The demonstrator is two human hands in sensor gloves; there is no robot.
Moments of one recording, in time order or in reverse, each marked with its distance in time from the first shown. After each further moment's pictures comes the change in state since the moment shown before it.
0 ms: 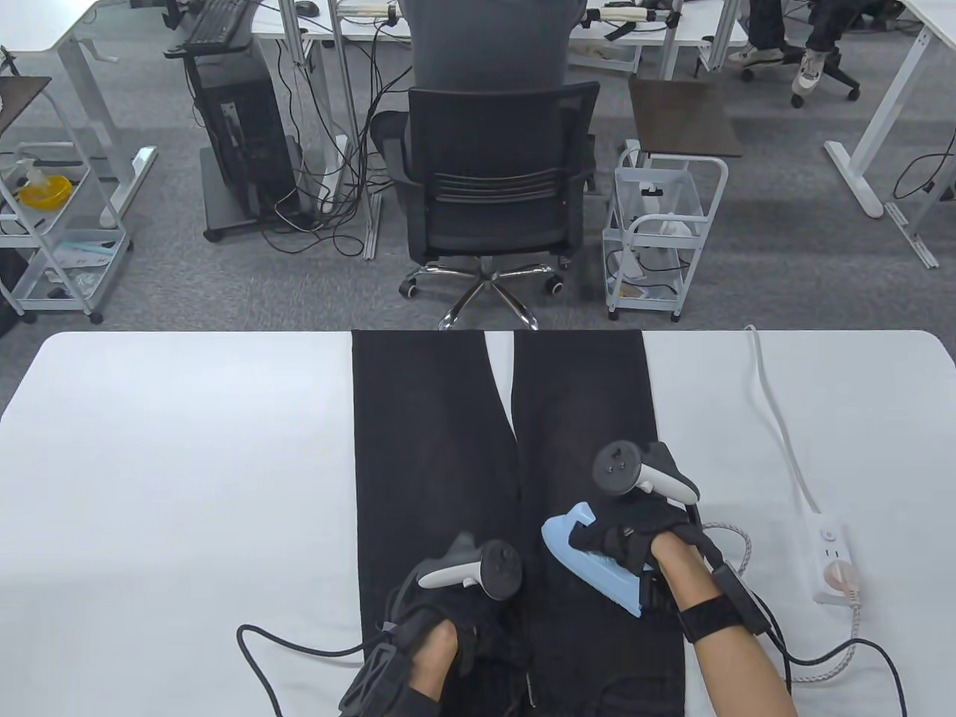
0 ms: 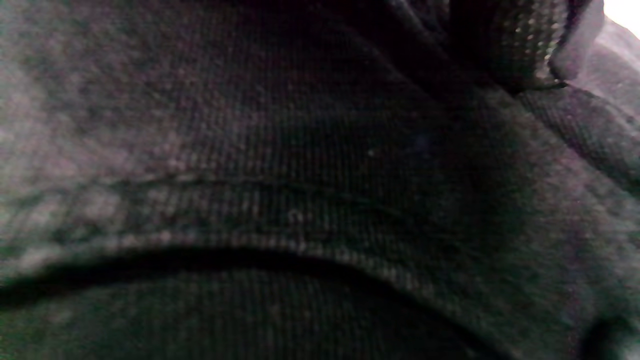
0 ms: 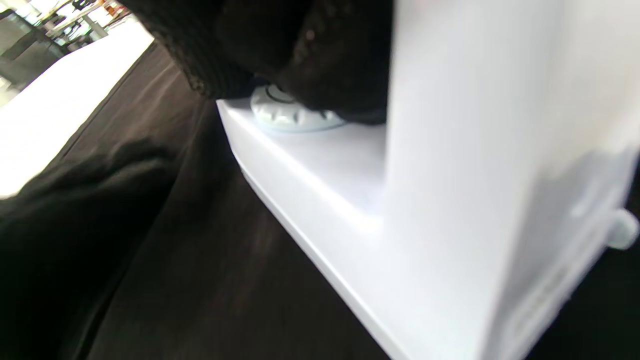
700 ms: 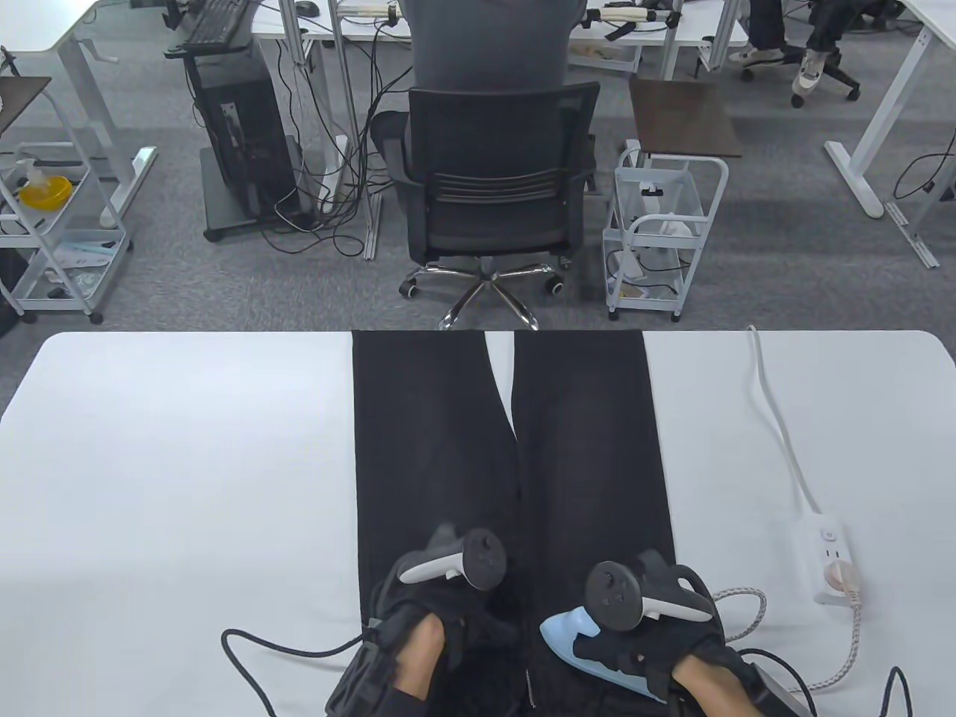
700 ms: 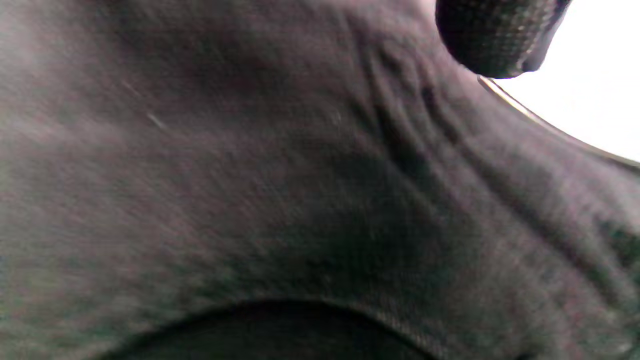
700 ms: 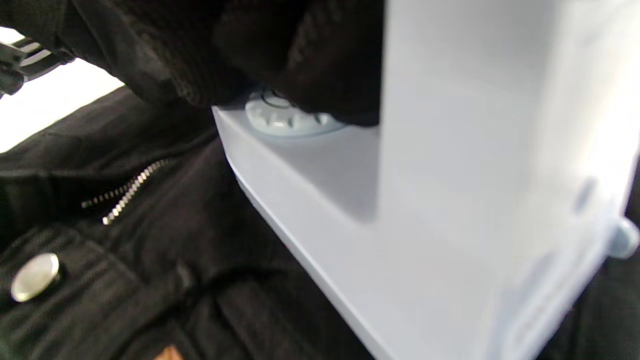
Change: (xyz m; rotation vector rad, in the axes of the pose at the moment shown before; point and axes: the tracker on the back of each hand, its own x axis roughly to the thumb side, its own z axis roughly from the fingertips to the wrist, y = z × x) left_hand -0.021 0.024 0.042 0.139 0.018 0.054; right_hand 0.056 0.061 0.093 -0.149 -0.163 0.302
